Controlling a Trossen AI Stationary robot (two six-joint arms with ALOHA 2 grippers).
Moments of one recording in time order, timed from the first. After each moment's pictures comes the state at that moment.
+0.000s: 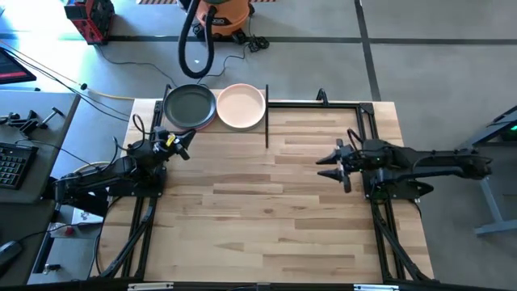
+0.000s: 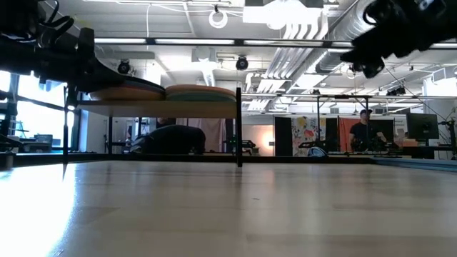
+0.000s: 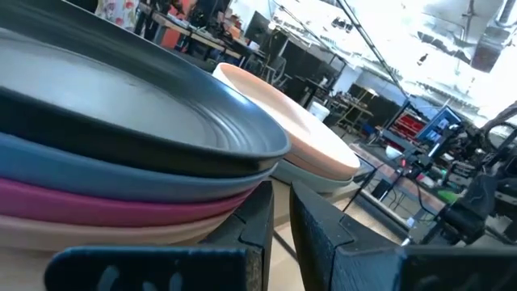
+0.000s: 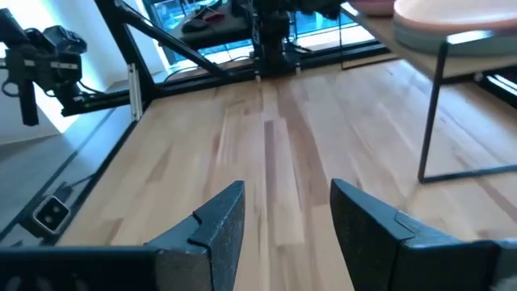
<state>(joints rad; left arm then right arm) 0.32 0.06 0.01 0.06 -0.40 -0.48 -0.04 0.50 0.36 -0.11 -0.11 0.18</state>
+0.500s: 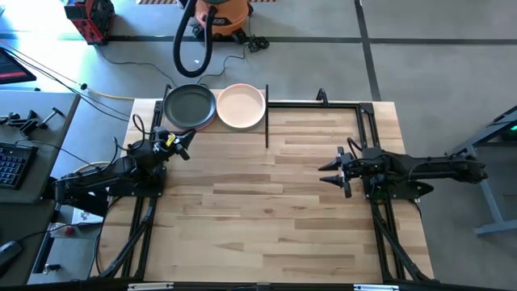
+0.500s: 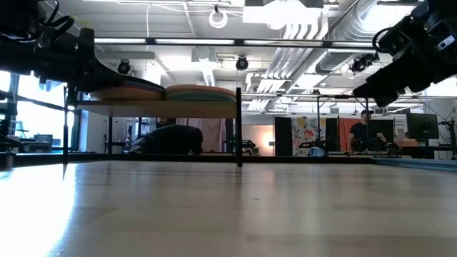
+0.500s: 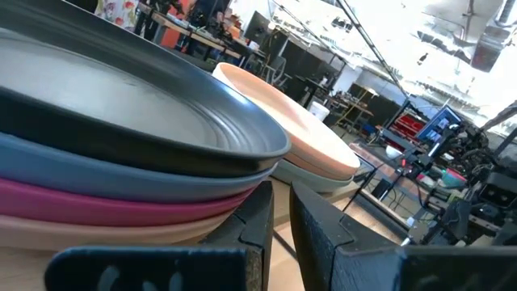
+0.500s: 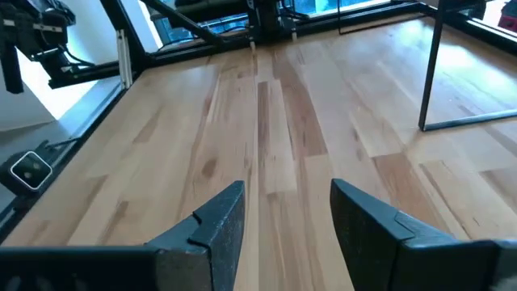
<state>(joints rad) 0.32 0.06 0.01 0.06 -0.40 -0.48 -0.04 0.33 0.13 -0.08 -0.11 0.18</state>
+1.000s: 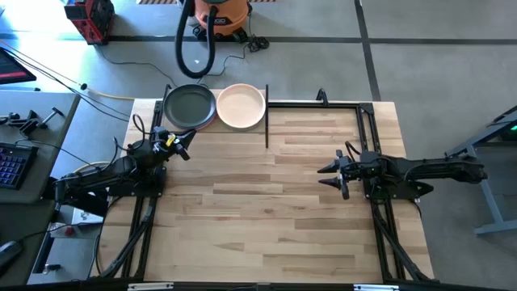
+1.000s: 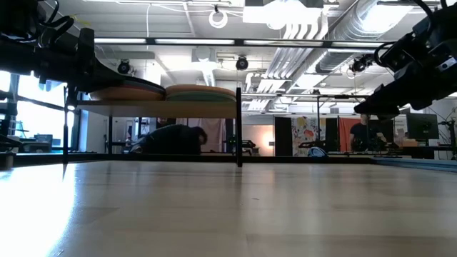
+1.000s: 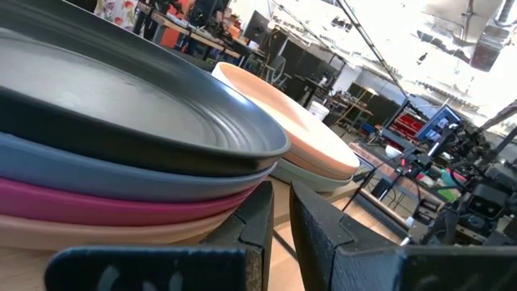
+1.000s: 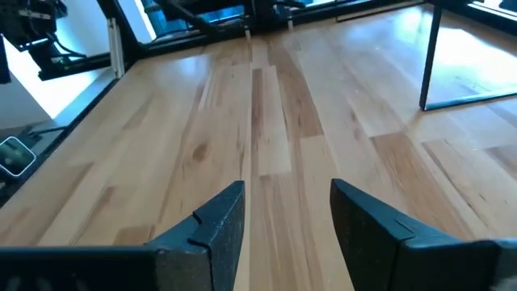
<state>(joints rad) 0.32 0.06 0.01 0.06 -0.40 -0.48 -0.05 0.33 0.01 0.03 -0.11 0.18</state>
